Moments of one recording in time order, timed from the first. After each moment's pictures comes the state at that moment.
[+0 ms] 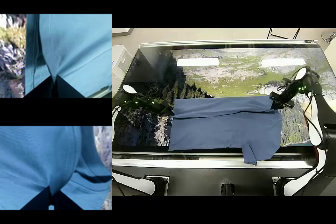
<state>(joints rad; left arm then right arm) 0.25 -1.75 1.37 0.98 -1.43 -1.32 -0.12 -1.86 1.70 -1.27 1.58 1.70</state>
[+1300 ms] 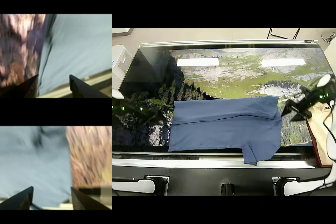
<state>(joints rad) 0.36 -1.54 1.14 1.08 -1.55 -1.32 -0.31 -1.62 1.40 -1.29 1.67 1.61</state>
